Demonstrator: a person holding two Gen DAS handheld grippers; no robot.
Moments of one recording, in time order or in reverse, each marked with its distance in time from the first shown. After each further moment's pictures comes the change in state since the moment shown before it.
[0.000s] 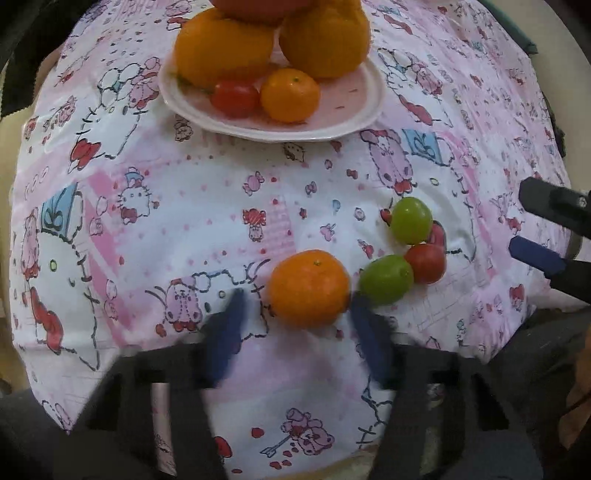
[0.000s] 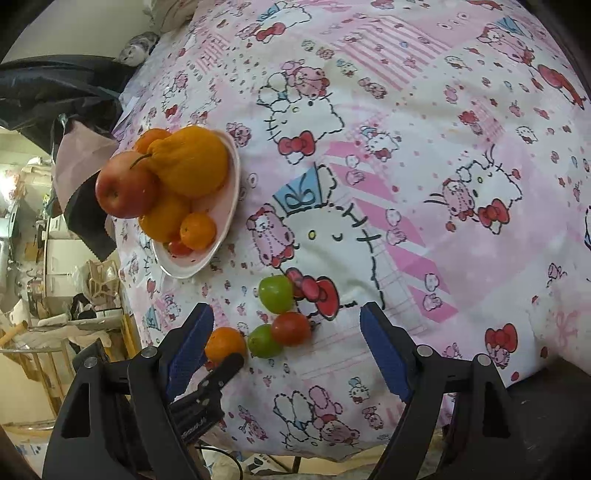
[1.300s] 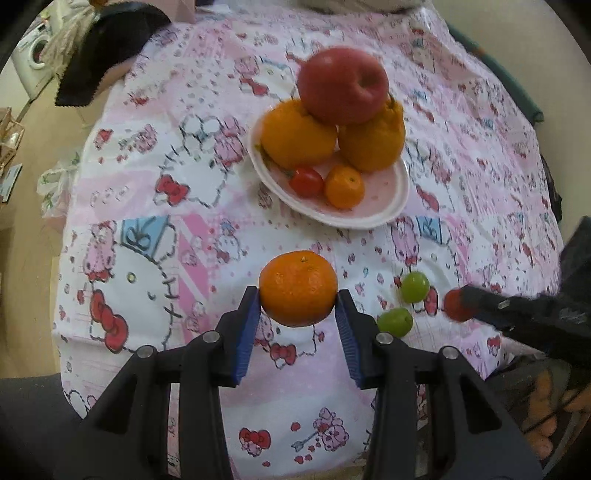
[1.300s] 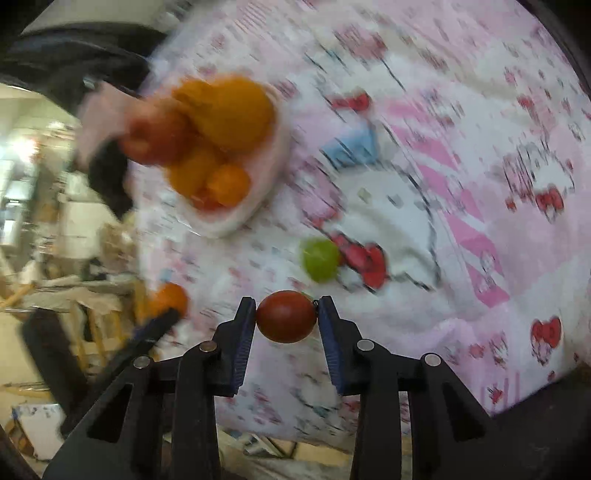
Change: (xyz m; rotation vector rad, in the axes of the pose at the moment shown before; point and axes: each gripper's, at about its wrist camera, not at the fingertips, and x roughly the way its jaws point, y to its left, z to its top) left arm -0.073 0.043 -0.005 -0.128 -0.249 0.041; right arm 0.004 0.031 -0.016 -0.139 0.022 0.165
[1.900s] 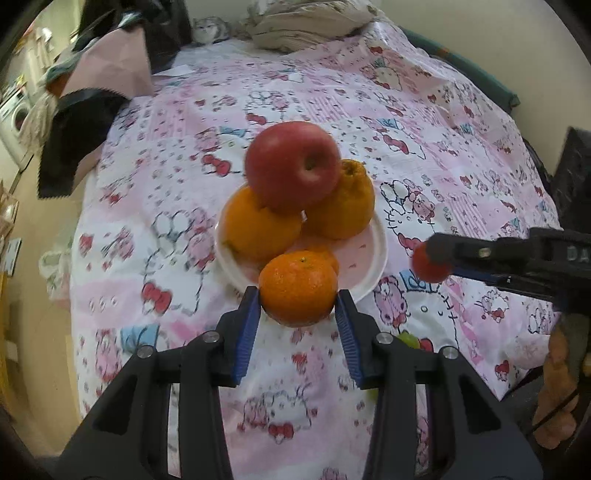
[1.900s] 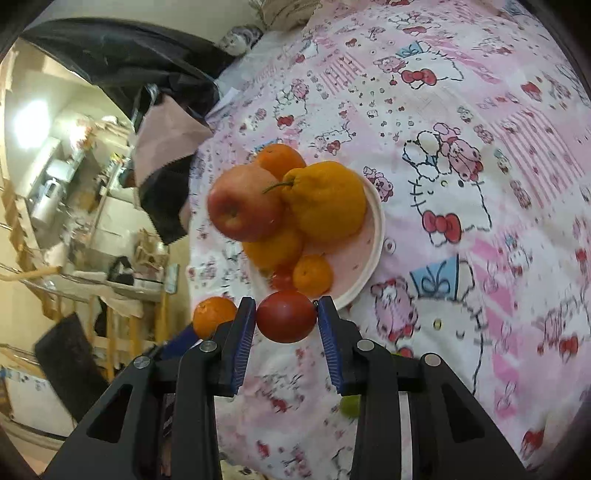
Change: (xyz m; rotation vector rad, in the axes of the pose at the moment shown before) left arm 0.003 -0.042 0.055 0.201 -0.123 0.026; right arm 0.014 0.046 0.066 -0.153 -0.065 0.030
